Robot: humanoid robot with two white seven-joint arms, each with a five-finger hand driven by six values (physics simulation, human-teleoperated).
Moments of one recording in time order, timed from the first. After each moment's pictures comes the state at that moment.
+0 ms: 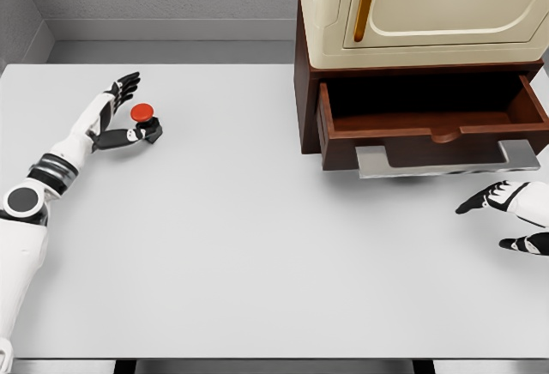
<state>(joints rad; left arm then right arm) -0.51 0.35 -0.19 -0.78 0.12 -0.46 -0.36 0.33 -1.18 -0.05 -1.74 0.05 -0.61 0.35</state>
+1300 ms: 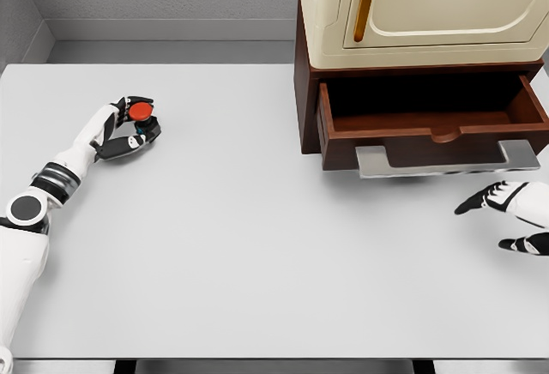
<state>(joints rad) -0.48 0.35 -0.19 -0.78 0.10 -0.45 -0.36 0.33 -1.17 -0.05 -1.74 0.05 -0.61 0.35</state>
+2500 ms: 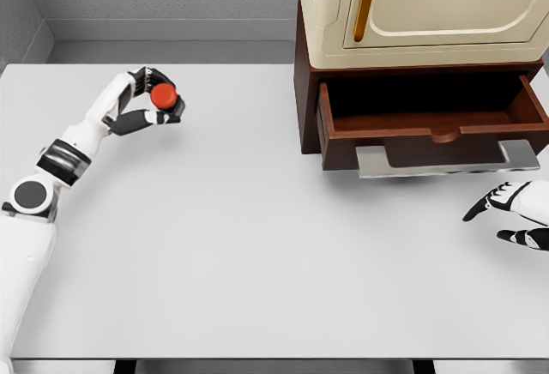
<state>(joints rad) -0.43 0.35 -0.19 -1.12 0.10 -0.45 -0.37 0.33 -1.18 -0.05 -1.73 0.04 -0.61 0.35</state>
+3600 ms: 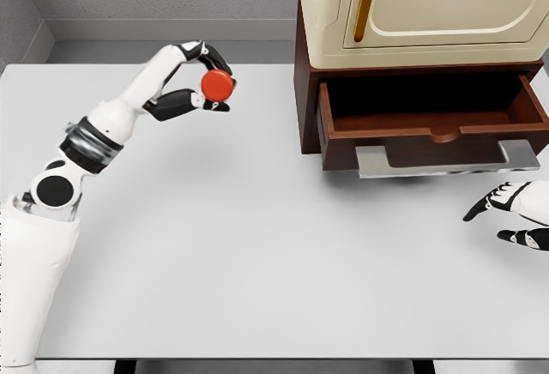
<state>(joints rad) -0.38 0.27 -0.18 -1.53 -0.16 -0.45 -0.36 0.33 -1.18 -0.05 -1.73 0.04 -0.61 0.35</state>
